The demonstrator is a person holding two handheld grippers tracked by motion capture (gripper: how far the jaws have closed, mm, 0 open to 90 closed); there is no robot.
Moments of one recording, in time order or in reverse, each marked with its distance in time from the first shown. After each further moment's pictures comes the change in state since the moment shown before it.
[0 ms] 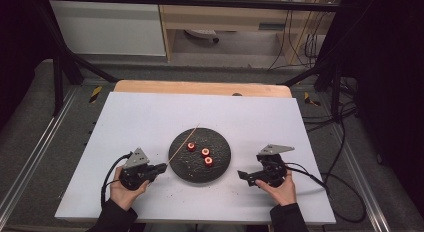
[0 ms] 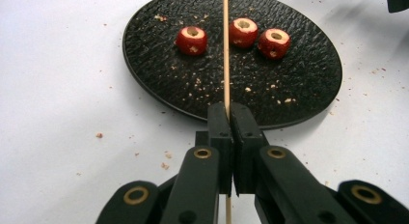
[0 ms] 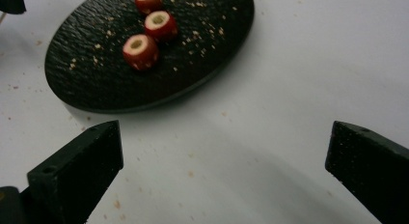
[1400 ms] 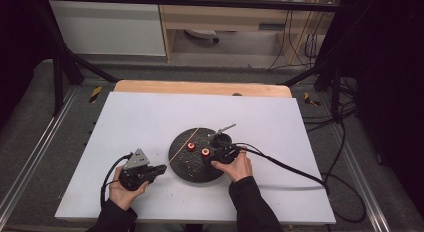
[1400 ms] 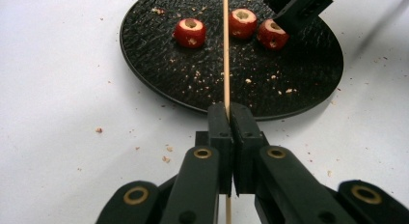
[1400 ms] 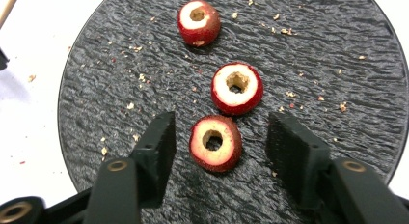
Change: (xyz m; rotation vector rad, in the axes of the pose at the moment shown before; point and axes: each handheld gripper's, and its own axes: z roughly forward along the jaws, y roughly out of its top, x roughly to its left) left arm -0.001 -0.002 0.001 0.019 0.001 0.028; right arm 0.065 0.084 0.090 0.283 -0.044 0.040
